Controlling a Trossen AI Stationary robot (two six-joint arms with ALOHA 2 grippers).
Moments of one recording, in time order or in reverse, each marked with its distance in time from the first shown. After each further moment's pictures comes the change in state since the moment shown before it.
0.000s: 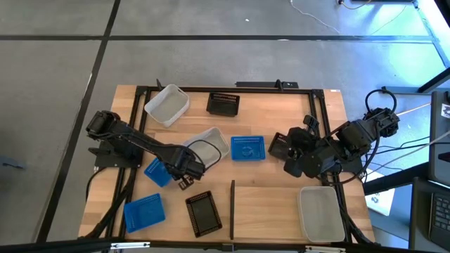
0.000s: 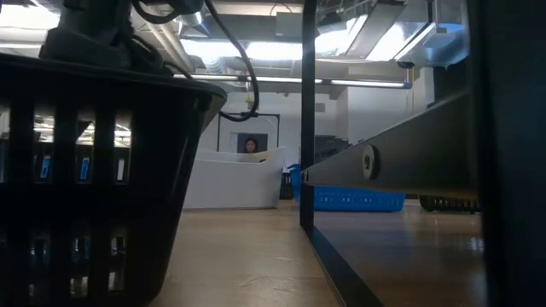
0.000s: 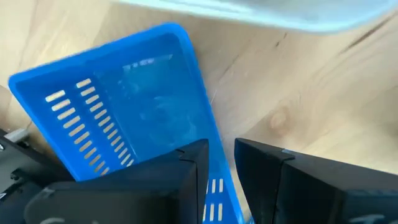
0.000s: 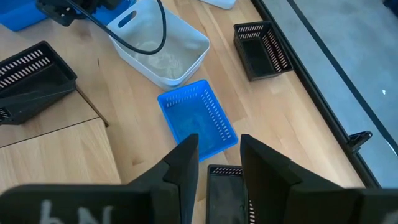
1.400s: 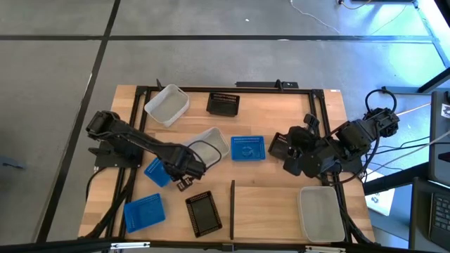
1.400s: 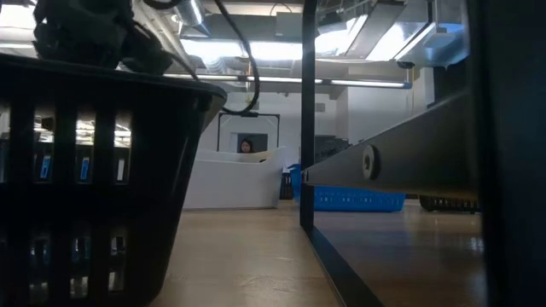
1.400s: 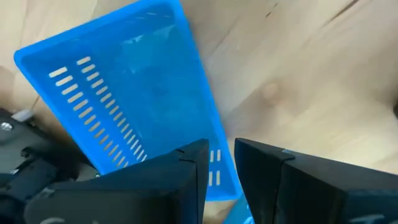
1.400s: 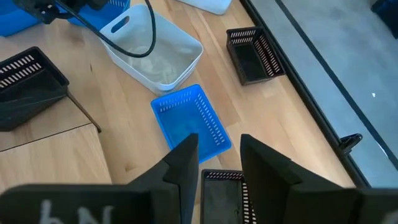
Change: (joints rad) left arm 0.000 0.000 0.058 -0.070 0.075 0.026; right arm 0.000 0.000 0.000 -0.004 0.032 0.001
